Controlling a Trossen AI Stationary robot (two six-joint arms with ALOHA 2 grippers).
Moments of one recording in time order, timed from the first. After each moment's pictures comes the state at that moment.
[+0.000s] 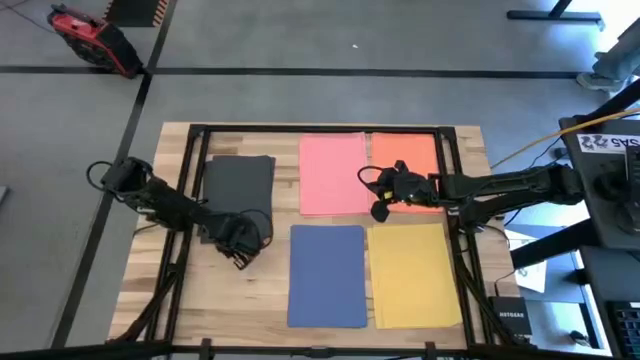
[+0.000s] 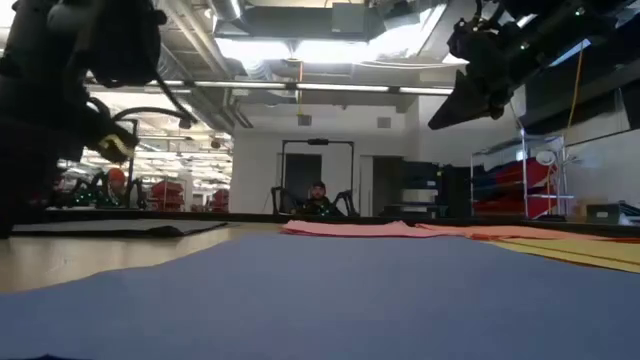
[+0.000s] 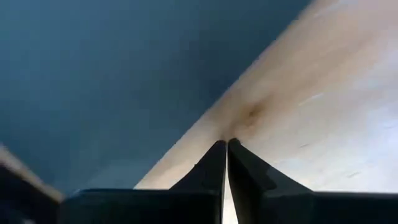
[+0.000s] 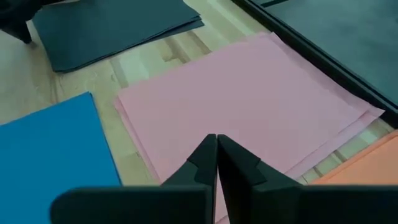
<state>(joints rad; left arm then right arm) -0.37 1.52 0.72 -0.94 0.04 -1.24 -0.03 1.07 0.61 -0.18 0.35 0.29</state>
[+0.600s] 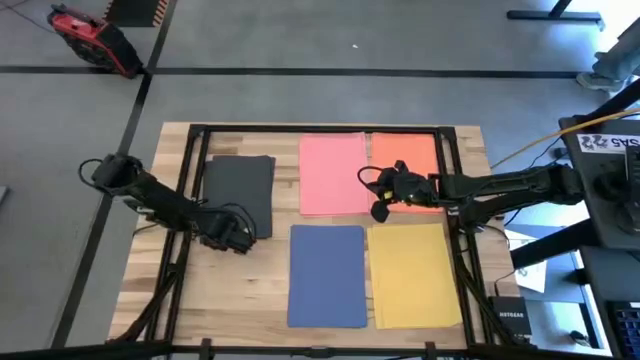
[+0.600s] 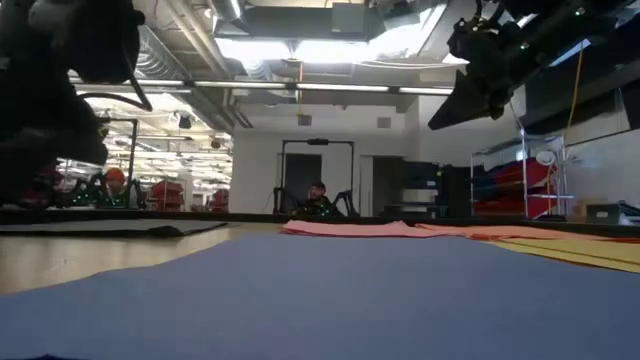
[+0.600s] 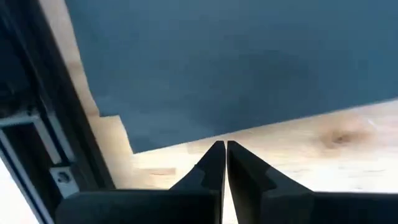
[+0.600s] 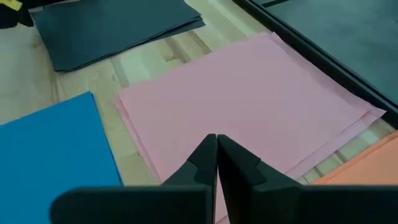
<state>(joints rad) -0.38 1.40 0.68 -0.98 0.04 -1.77 -0.03 1.07 0.61 -0.18 0.35 0.29</state>
